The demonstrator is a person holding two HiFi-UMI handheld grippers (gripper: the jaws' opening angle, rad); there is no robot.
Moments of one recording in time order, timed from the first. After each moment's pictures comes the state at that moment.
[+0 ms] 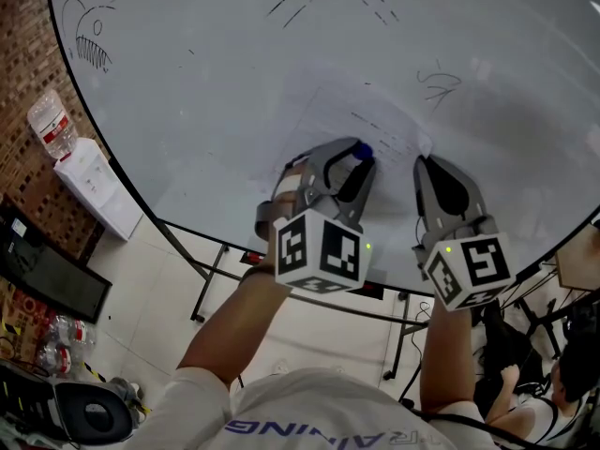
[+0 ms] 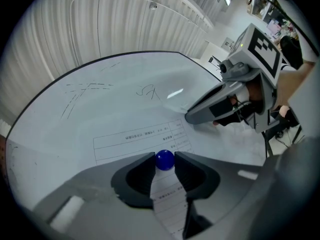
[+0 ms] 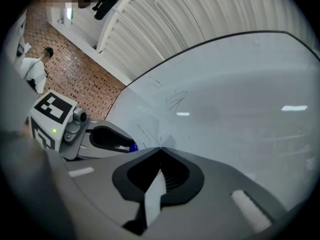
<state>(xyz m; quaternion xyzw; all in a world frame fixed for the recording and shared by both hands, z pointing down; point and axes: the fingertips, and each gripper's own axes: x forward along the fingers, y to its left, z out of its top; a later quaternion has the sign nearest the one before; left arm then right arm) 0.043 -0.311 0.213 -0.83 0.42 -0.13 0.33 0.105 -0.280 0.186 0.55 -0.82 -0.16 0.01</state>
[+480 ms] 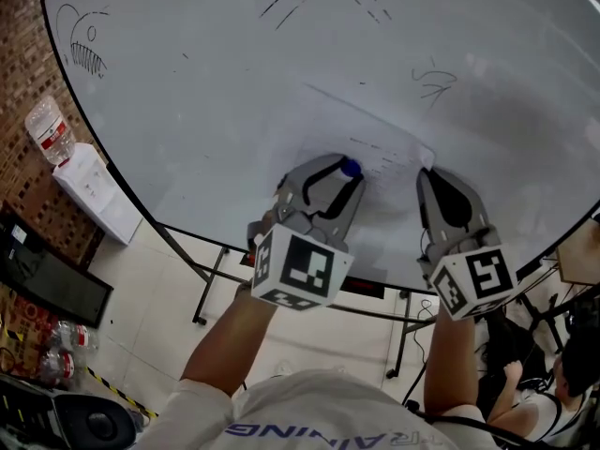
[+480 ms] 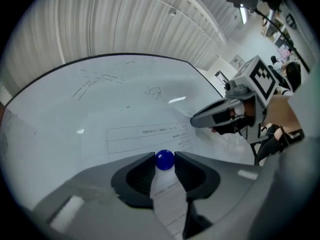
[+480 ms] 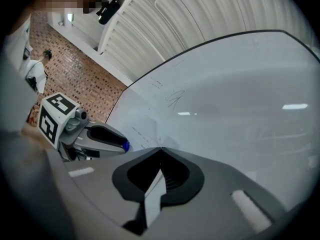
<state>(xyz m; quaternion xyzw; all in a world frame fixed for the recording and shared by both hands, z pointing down) 0.029 -0.293 0.232 -0.88 0.39 -0.08 0.25 0.114 -0.268 0.200 0.54 -0.83 -0.16 0.01</state>
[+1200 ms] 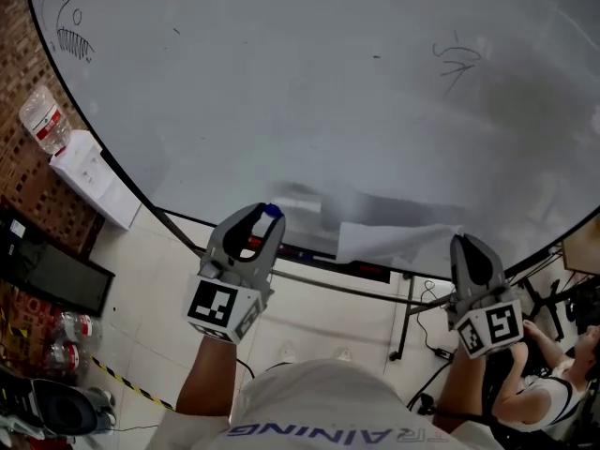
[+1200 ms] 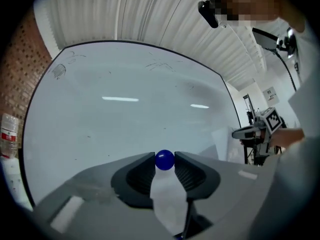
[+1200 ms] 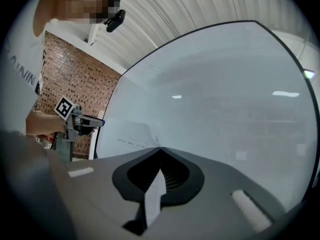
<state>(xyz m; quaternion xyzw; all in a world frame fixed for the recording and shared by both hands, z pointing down) -0.098 -0.270 0.331 -0.89 0.44 -0.01 0.04 0.188 -0.208 0.321 0.57 -0.81 -0.09 0.06</state>
